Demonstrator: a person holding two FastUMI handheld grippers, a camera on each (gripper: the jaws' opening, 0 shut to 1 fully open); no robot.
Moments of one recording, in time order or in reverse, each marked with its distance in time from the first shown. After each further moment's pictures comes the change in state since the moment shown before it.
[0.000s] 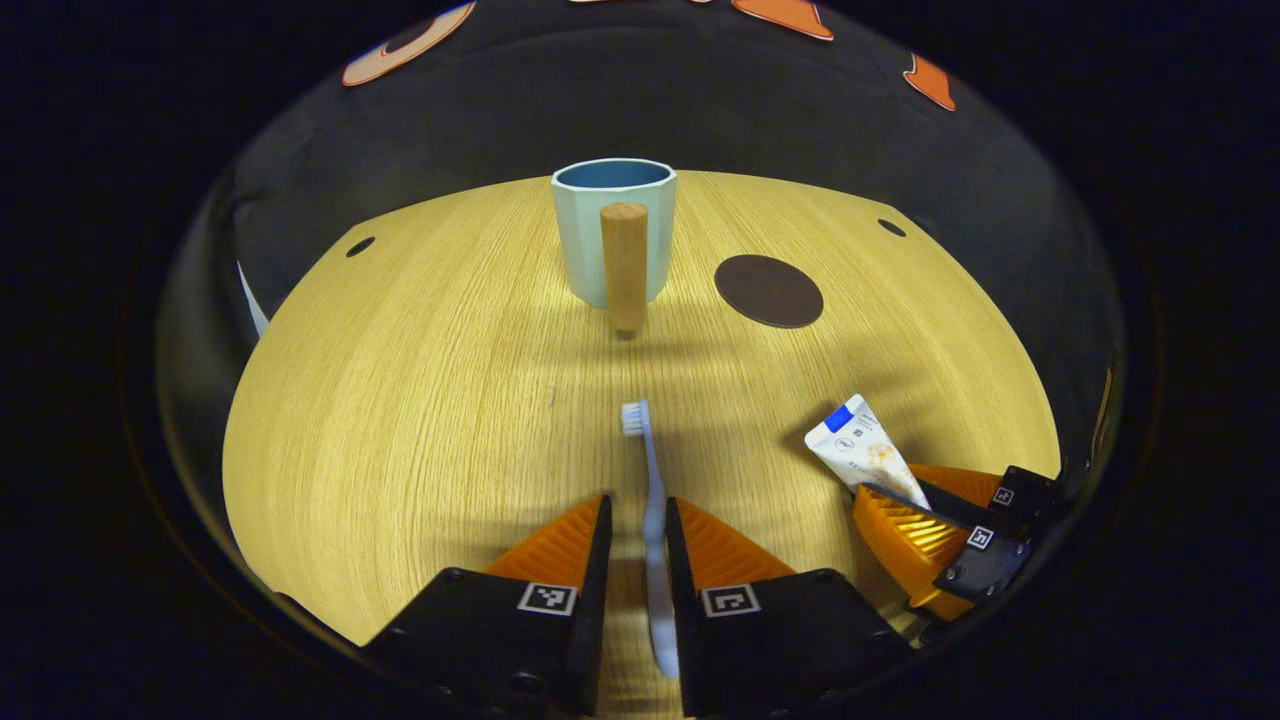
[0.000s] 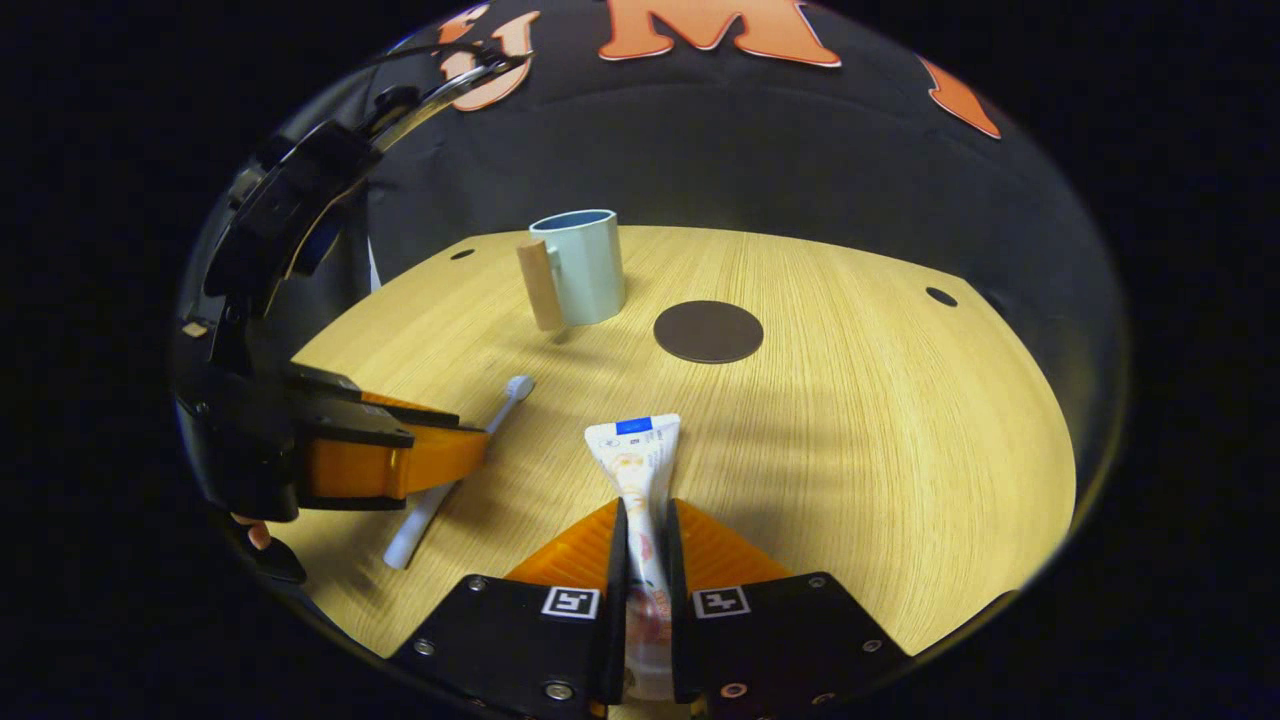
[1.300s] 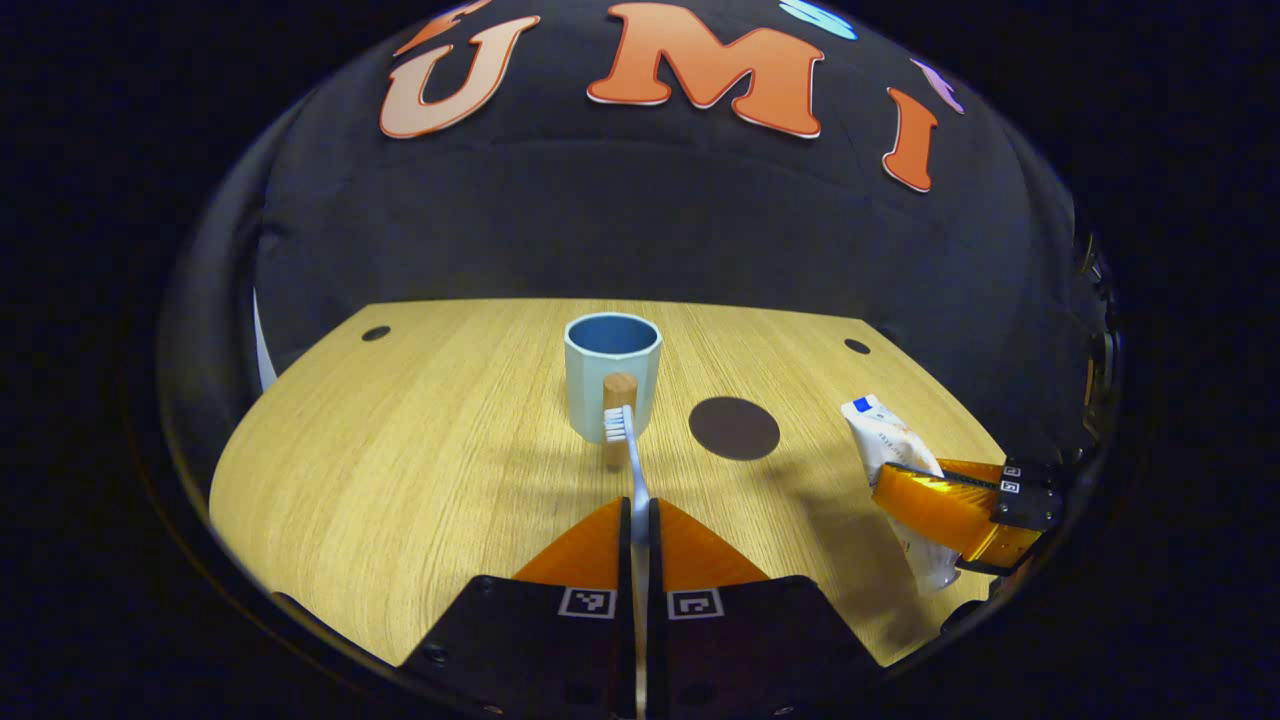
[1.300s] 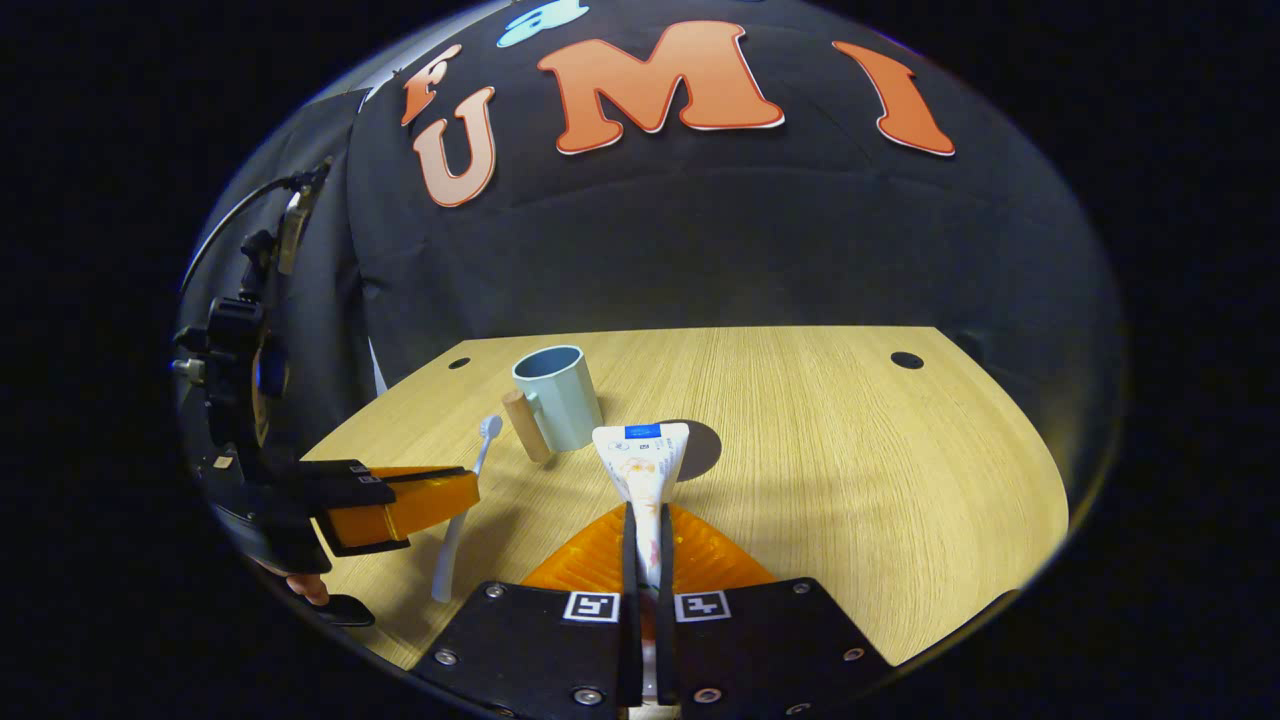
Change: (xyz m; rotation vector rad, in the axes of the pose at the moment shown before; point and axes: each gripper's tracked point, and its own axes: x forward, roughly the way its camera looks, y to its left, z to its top) left arm -0.010 0.033 0.019 -0.049 -0.453 -0.031; right arm -0.046 -0.024 0.091 0.060 -0.281 -0.006
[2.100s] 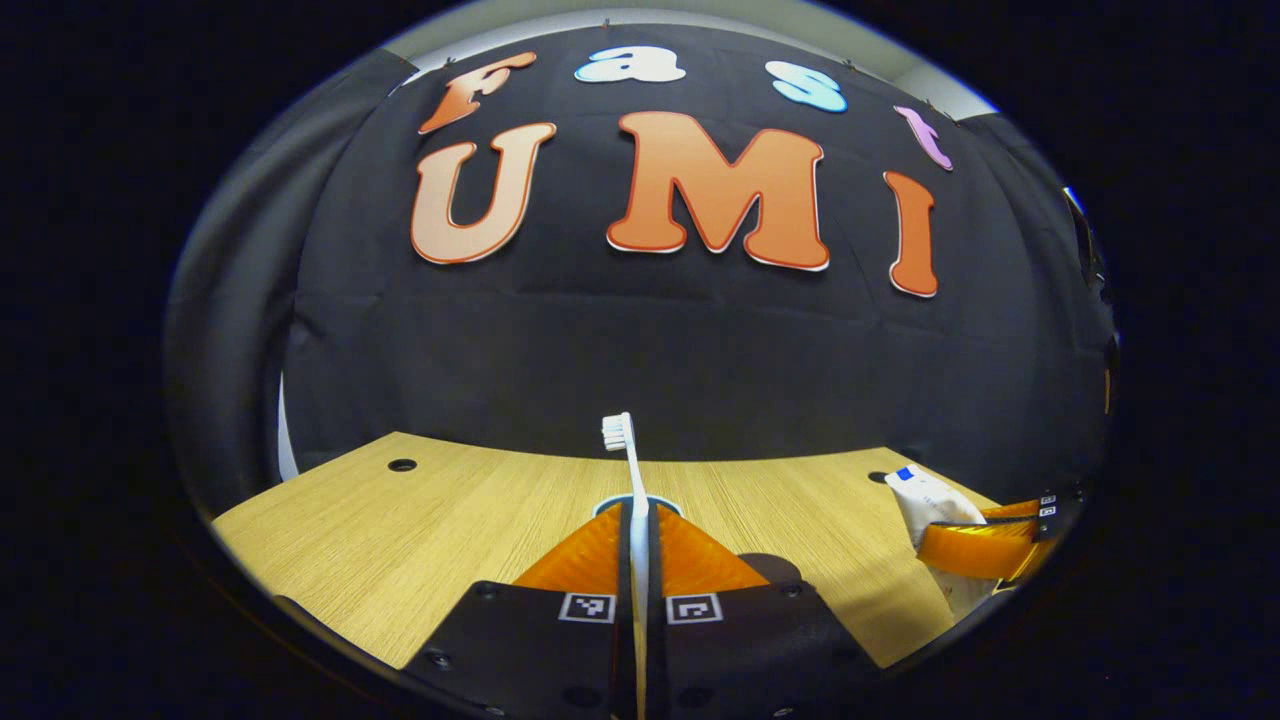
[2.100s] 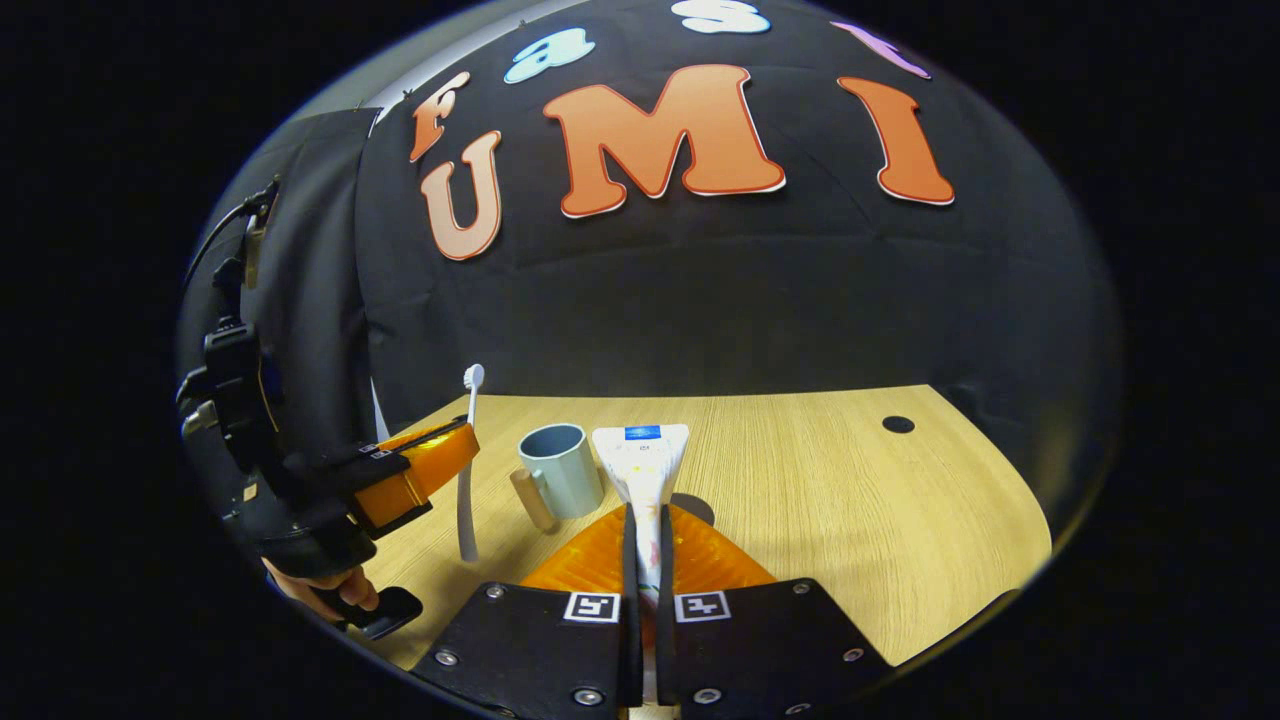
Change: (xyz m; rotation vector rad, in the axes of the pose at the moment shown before) left arm 0.016 0.024 0.075 0.006 -0.456 0.088; right arm -0.007 -0.002 0.063 -0.016 -0.177 -0.011
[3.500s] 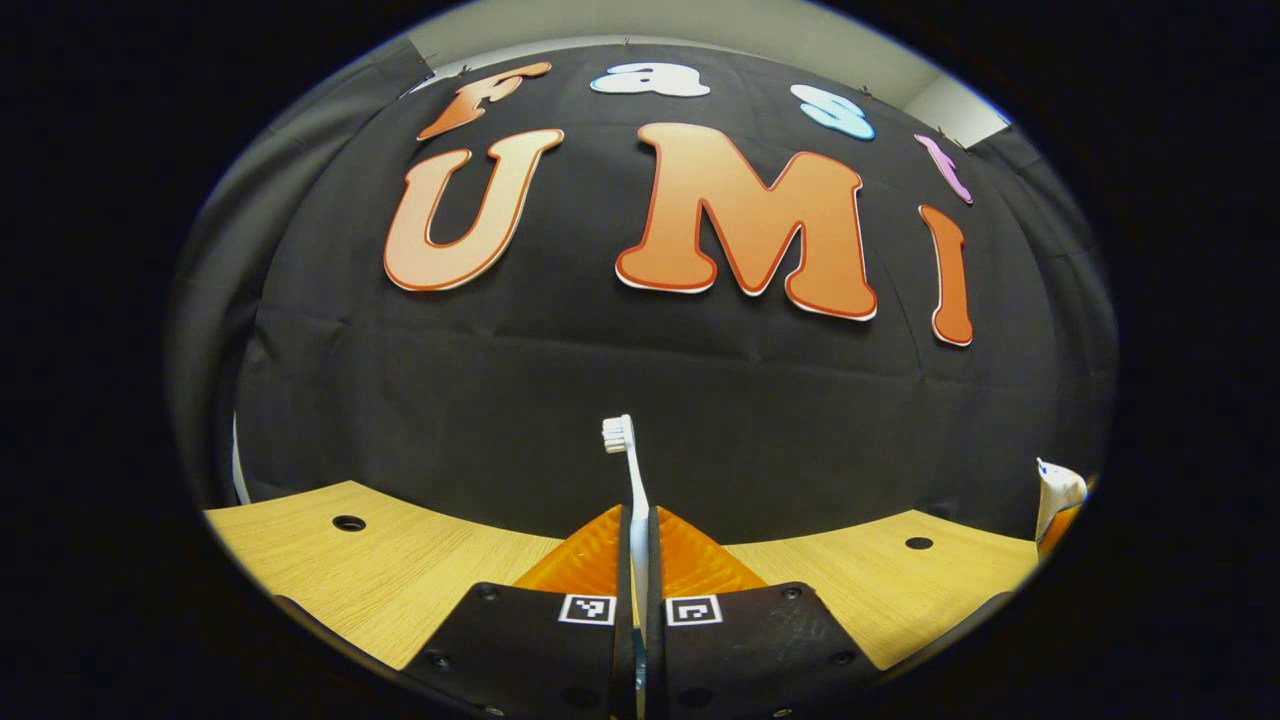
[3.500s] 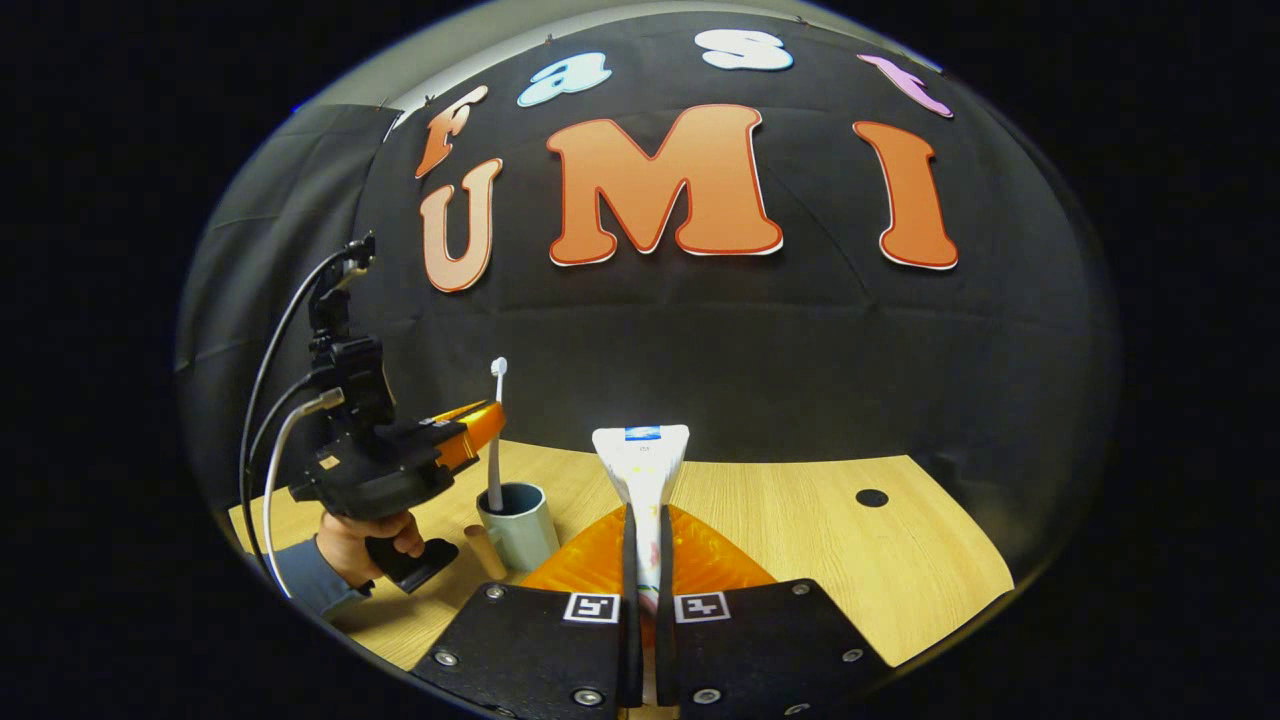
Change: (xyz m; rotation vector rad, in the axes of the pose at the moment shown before) left arm 0.130 0.019 0.030 -0.040 -0.155 -0.037; right arm 0.024 -0.025 0.045 -0.067 -0.136 -0.042
